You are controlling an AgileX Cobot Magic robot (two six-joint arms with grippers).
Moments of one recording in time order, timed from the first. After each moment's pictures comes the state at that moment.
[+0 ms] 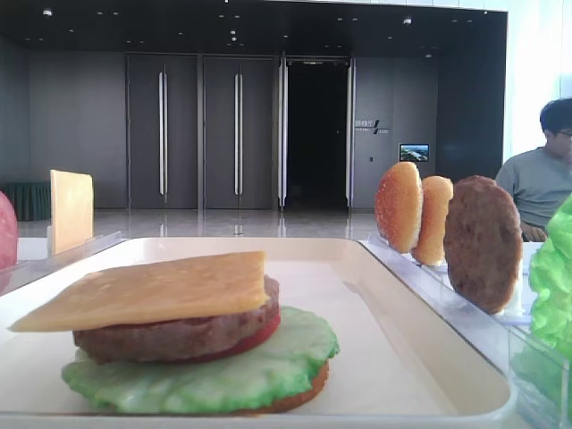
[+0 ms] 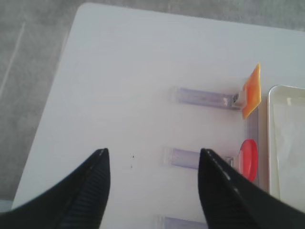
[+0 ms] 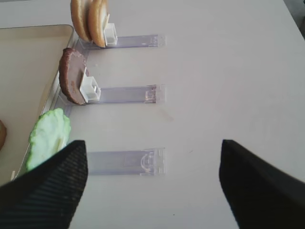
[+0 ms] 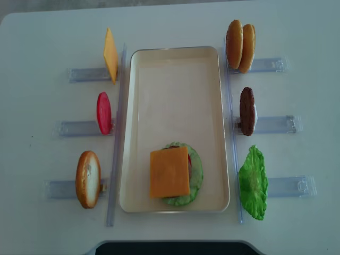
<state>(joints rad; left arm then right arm) 0.35 1.02 -1.41 -0.09 1.25 0.15 0.11 -0.01 -0.51 0.05 1.13 0.05</state>
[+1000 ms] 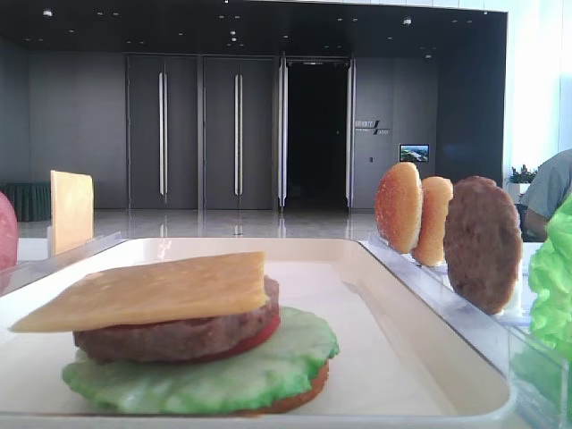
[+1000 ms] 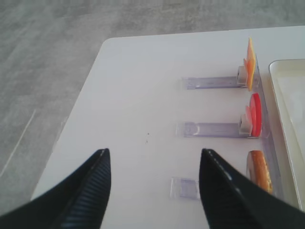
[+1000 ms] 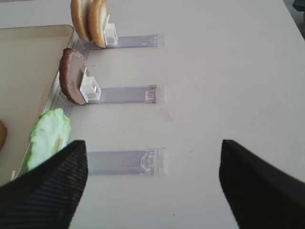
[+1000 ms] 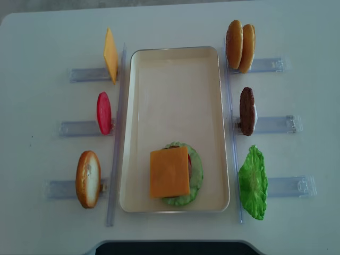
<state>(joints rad) 0.35 0.20 -0.89 -0.05 1.24 0.25 0.11 -0.01 -0.51 0.05 1.13 0.05</state>
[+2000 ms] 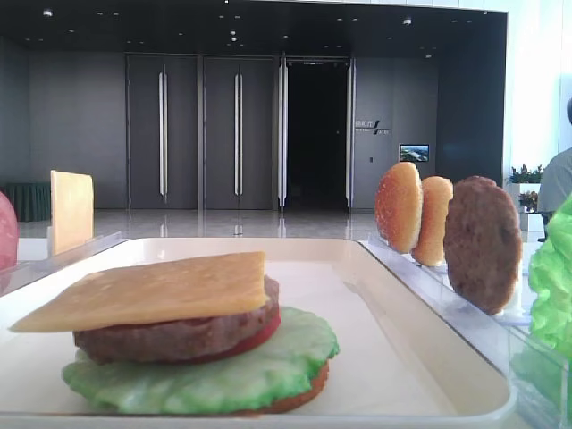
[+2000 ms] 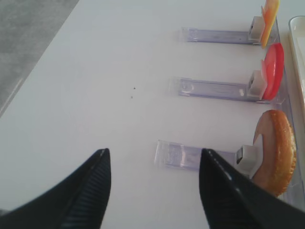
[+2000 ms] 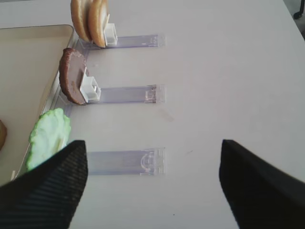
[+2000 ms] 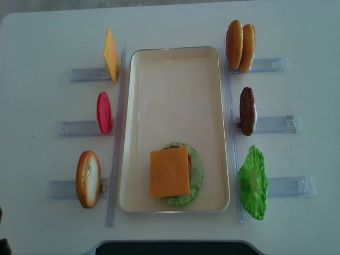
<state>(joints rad) 0.35 -0.02 -0.48 -0.04 1.12 0.15 0.11 -0.01 -0.51 0.05 1.13 0.05</state>
